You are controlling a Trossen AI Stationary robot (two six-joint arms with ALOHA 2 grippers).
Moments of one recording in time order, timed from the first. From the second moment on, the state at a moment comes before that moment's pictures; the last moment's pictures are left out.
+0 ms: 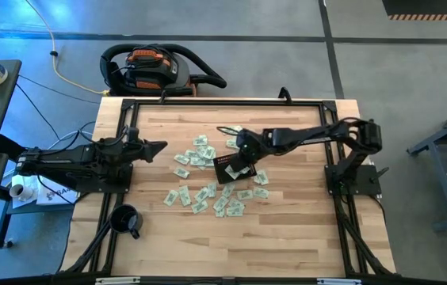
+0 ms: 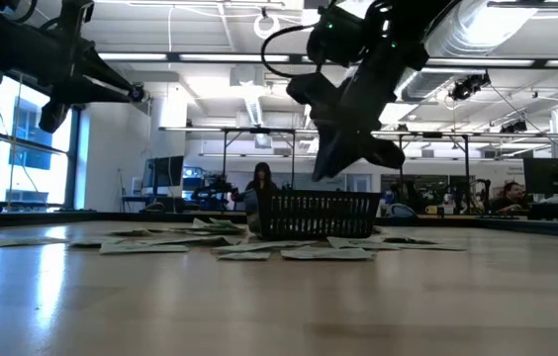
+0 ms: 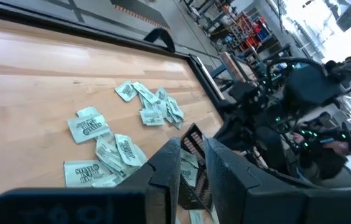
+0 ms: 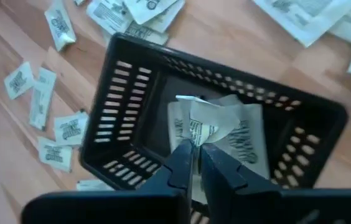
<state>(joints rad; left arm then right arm) 0.02 0.25 0.29 -0.29 -0.43 -0.96 -0.16 1.73 1.12 -0.38 -0.08 0.89</state>
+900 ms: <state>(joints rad) 0.02 0.25 0.29 -0.32 -0.38 -0.97 0.01 1.63 0.99 -0.79 -0.05 1.00</state>
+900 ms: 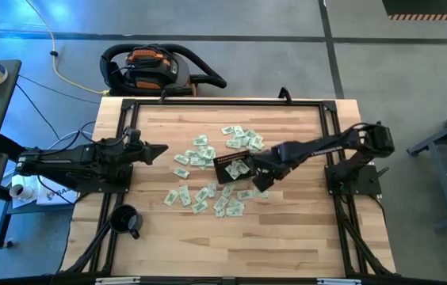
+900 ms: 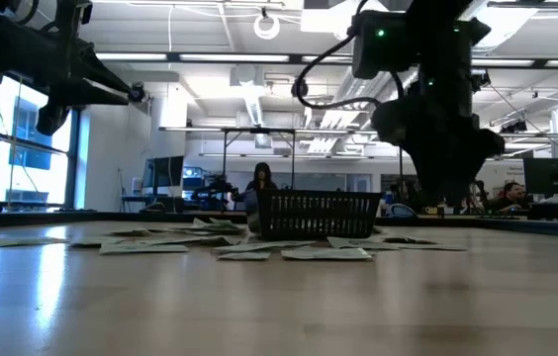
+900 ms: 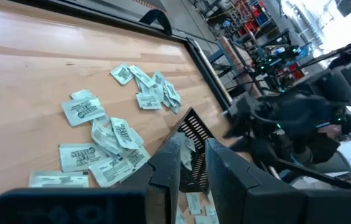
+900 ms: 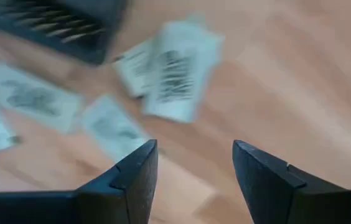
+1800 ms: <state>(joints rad) 0.02 0.25 0.29 -0.32 -0.38 -0.97 0.03 1.64 0.80 -0.59 0.20 1.12</state>
